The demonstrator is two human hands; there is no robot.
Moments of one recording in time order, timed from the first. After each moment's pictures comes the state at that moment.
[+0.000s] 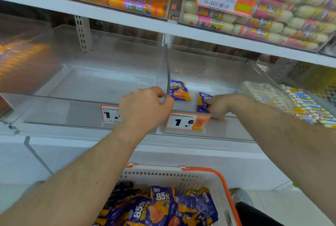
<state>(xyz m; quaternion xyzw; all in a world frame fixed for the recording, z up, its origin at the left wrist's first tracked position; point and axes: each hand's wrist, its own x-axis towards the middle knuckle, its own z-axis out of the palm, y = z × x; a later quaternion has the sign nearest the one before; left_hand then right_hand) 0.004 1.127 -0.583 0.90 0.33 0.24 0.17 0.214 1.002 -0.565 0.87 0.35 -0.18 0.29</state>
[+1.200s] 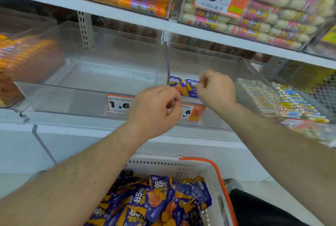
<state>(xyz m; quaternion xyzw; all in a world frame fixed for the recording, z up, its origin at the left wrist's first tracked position) -0.033 1.096 -0.580 0.86 0.02 0.46 0.21 0.137 0.988 -0.545 0.87 0.37 0.25 -0.19</state>
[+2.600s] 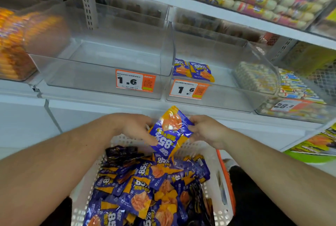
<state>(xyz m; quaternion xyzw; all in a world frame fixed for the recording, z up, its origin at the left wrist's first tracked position) -0.083 1.125 -0.644 0.87 0.13 -0.26 0.40 0.051 0.926 -0.634 0.80 0.22 -0.40 -0.39</state>
